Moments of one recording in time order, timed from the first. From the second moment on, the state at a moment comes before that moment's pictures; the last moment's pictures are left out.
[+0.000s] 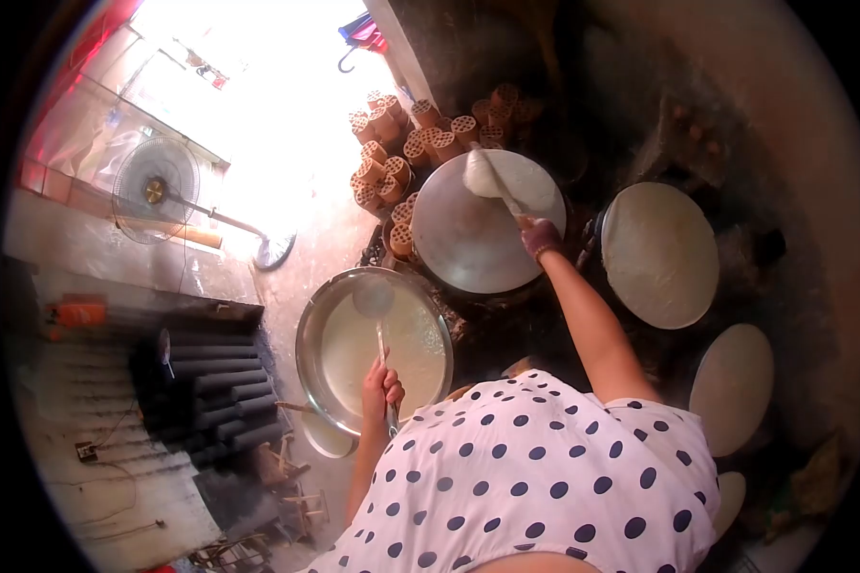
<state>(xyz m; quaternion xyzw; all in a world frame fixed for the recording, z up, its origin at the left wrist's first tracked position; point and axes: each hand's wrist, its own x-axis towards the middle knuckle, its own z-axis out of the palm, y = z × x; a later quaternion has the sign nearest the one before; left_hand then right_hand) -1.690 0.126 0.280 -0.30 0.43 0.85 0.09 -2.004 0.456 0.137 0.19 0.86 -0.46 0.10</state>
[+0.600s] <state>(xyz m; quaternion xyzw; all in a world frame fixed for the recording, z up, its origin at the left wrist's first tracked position) -1.679 0.144 0.279 -0.32 0.40 0.86 0.08 -2.019 0.452 0.163 0.03 0.90 -0.39 0.16</state>
